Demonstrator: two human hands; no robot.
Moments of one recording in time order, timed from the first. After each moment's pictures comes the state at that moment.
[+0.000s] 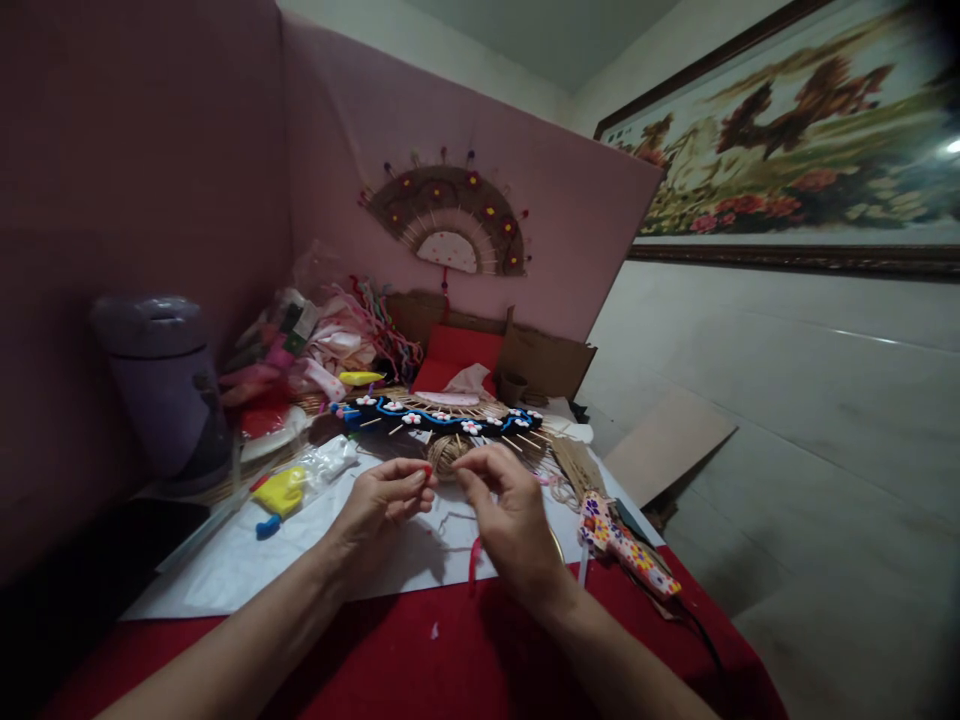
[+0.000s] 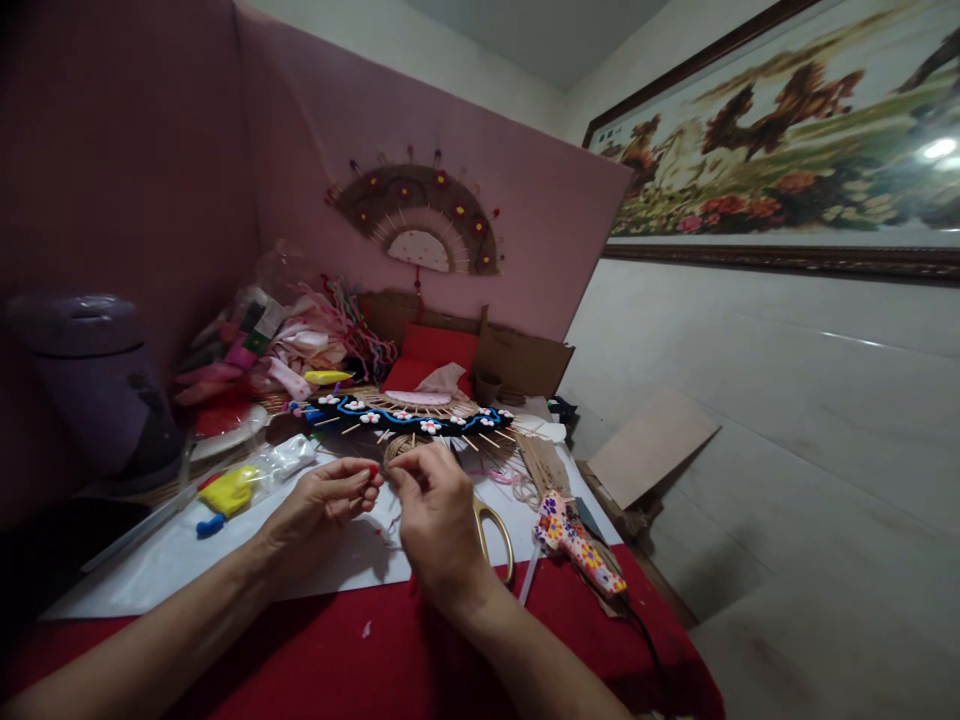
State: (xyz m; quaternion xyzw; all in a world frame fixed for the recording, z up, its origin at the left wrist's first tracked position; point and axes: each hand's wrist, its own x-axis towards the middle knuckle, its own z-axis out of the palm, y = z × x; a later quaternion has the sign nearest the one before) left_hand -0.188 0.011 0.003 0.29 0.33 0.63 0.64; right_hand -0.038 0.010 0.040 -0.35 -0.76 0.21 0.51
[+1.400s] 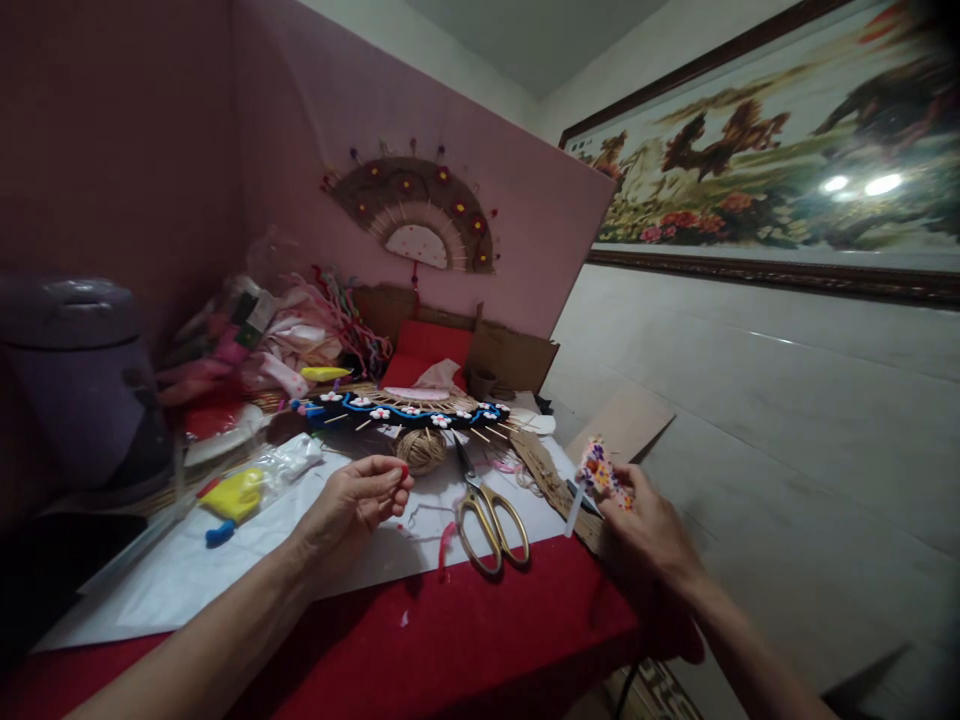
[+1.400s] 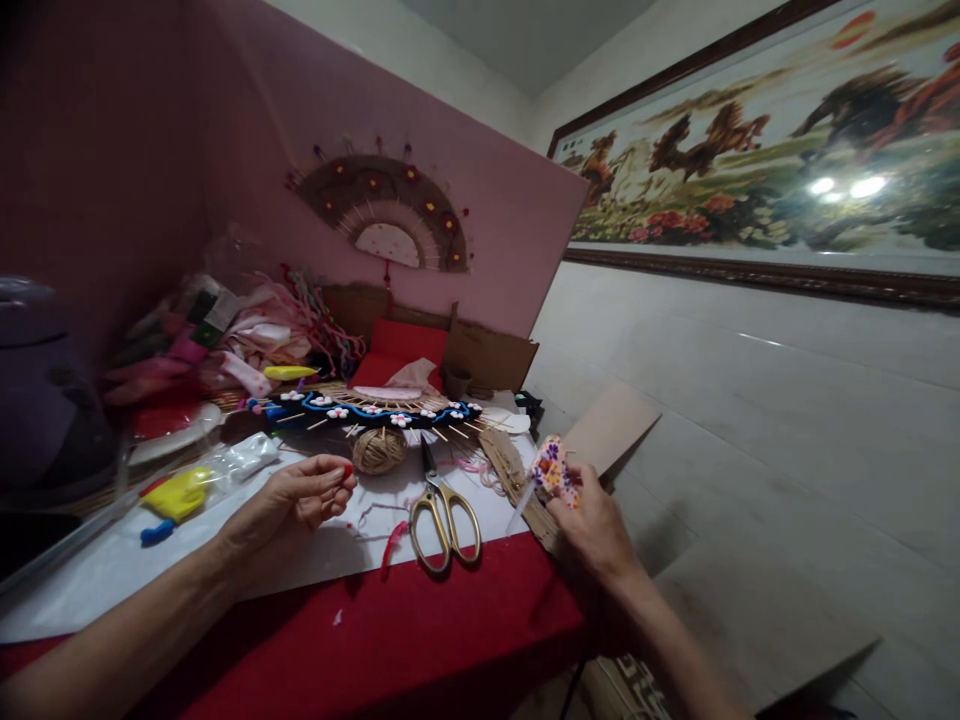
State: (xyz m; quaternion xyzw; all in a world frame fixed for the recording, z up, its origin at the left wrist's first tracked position) left_hand -0.188 0.013 0.003 0.31 0.31 0.59 0.68; right_hand 0.154 0.025 0.036 -0.69 -0.64 0.05 0.34
